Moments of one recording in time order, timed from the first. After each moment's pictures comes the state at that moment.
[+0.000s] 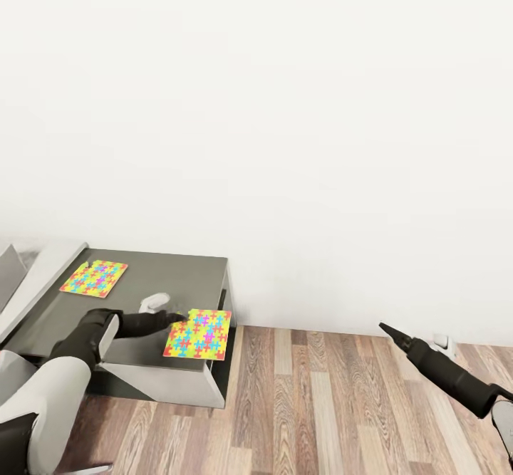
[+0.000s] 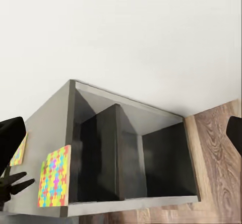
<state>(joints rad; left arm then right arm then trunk) -0.86 0.17 0.30 -0.51 -0.12 0.69 -0.69 -0.17 -0.24 -0.41 -1.43 -0.80 0.75 0.51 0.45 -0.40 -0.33</state>
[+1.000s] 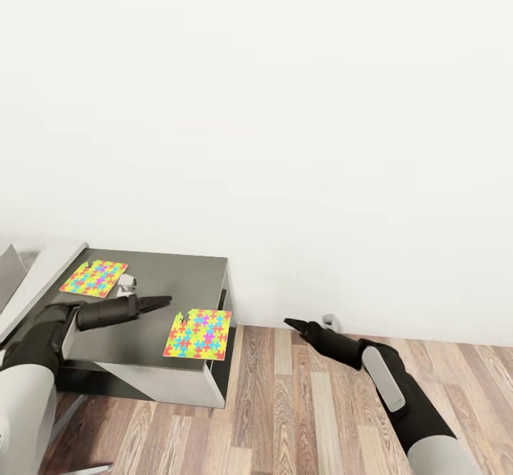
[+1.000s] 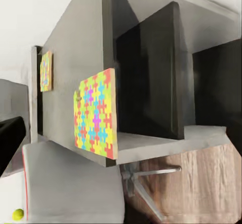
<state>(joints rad) -0.80 0.28 0.32 -0.72 -0.14 0.74 -1.56 -0.51 -0.05 0.01 -0.99 -0.74 0.74 0.45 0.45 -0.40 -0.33</state>
